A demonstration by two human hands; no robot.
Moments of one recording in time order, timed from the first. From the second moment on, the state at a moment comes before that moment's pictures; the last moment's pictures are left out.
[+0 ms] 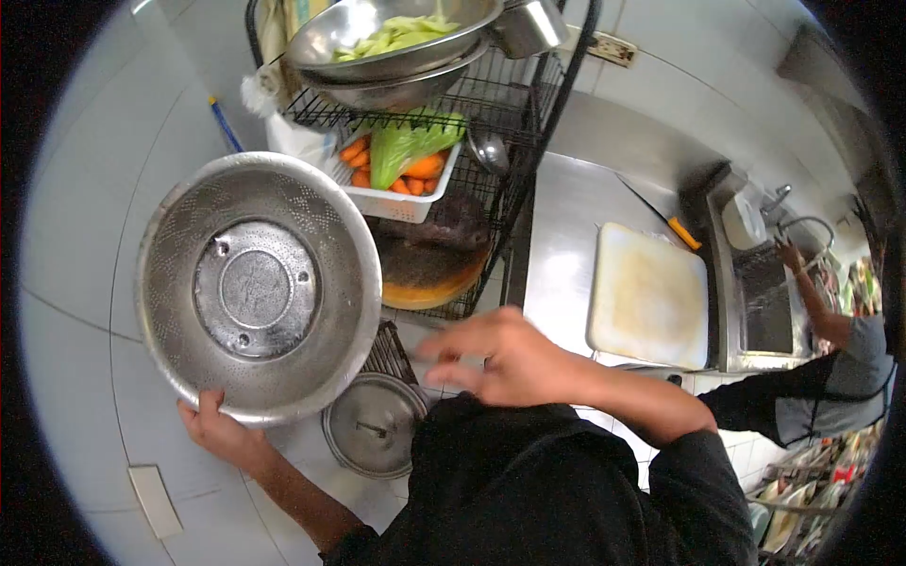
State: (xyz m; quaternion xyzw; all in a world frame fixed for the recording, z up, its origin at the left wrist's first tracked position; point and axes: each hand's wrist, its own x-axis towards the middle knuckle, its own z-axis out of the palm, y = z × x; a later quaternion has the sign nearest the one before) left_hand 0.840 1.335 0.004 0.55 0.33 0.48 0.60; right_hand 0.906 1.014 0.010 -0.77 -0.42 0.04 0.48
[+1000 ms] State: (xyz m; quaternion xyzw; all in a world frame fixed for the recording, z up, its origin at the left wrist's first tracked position) left_hand 0.935 1.119 -0.059 0.51 0.22 0.07 0.83; right_hand 1.102 0.697 -0.236 -0.47 0.27 -0.07 0.84
